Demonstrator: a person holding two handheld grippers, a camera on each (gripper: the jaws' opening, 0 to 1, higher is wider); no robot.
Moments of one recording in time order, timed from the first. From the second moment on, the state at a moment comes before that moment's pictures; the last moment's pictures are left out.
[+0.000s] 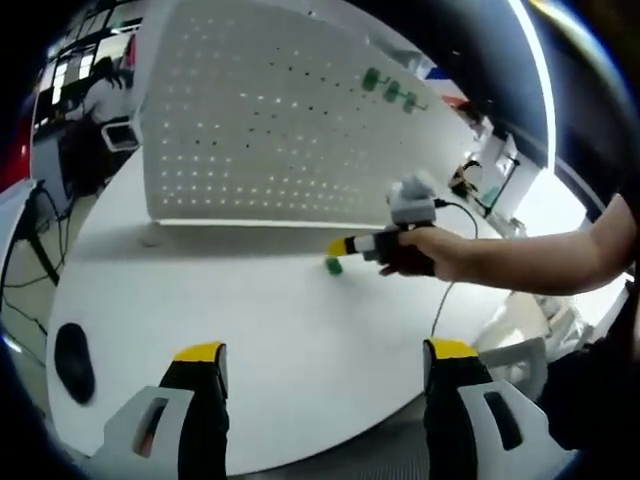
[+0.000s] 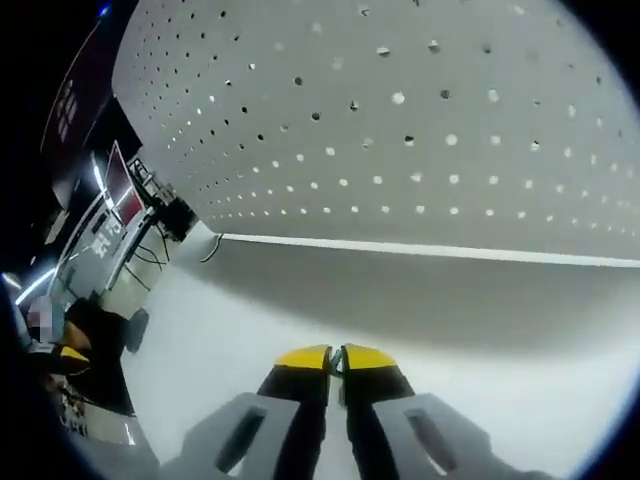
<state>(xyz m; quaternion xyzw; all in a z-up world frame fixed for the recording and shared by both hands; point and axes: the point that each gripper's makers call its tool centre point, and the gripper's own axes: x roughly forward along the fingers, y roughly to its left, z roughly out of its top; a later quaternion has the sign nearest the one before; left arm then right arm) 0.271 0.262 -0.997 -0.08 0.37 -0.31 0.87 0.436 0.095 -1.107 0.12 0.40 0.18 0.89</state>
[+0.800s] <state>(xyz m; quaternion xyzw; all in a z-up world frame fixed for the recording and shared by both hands) 0.276 0.252 -0.967 -0.06 0.33 -0.32 0.88 0.426 0.083 -1.012 0.12 0.28 0.19 0.93</state>
